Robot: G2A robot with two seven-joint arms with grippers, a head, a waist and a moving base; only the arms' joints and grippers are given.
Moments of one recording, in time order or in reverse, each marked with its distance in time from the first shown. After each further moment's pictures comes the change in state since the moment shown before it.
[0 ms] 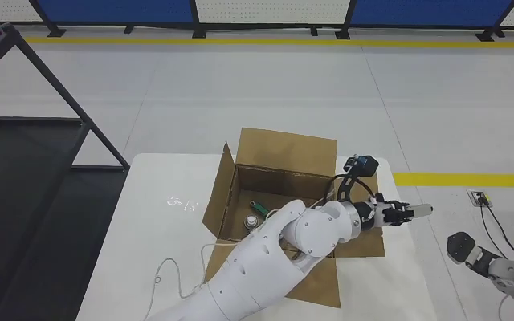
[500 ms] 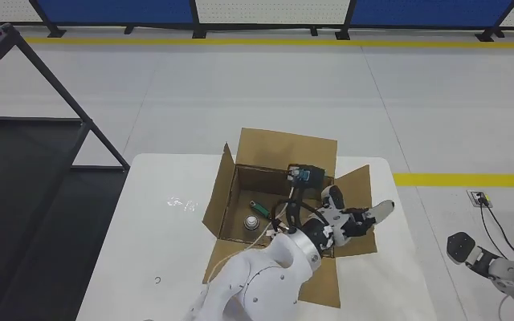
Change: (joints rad) left arm 0.457 0.125 -0.193 -0.697 0.506 0.227 0.008; right arm 0.000 0.000 0.000 0.000 0.000 0.000 0.000
